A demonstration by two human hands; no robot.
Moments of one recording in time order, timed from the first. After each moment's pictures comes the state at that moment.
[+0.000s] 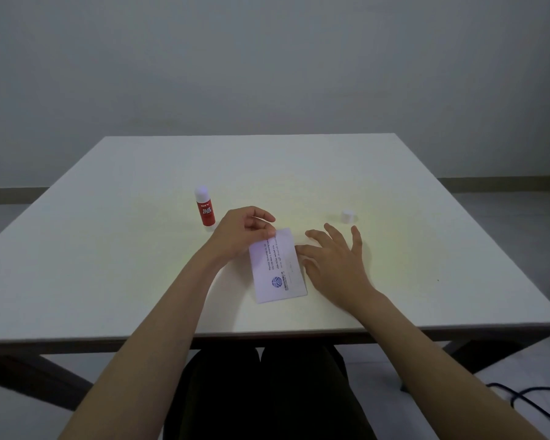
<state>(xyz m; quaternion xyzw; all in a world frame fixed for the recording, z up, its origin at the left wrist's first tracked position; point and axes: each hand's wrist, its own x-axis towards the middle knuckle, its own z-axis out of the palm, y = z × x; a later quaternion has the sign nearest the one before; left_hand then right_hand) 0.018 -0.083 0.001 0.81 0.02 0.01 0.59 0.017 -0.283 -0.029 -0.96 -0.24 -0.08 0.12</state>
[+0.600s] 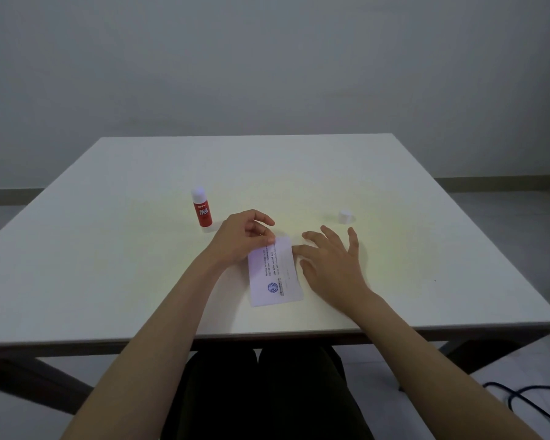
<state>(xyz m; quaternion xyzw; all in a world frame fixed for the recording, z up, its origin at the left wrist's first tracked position) 0.020 -0.085 -0.009 0.83 0.00 0.01 0.55 0.017 -0.281 -0.032 -0.96 -0.24 -0.08 0.13</state>
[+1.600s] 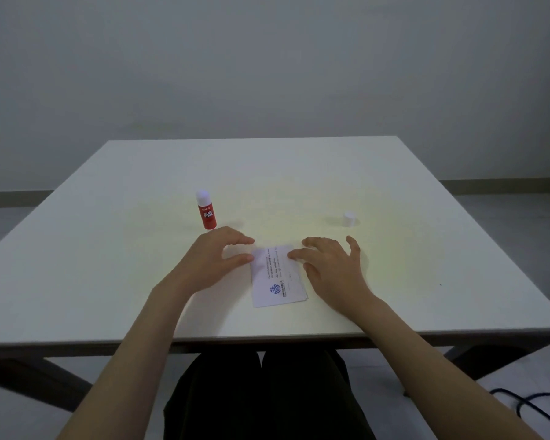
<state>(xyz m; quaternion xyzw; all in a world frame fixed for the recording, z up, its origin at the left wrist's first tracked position) -0.023 -0.053 -0.004 0.94 -0.02 0.06 0.34 0.013 -0.283 -0.027 -0.95 -0.26 -0.06 0.19</state>
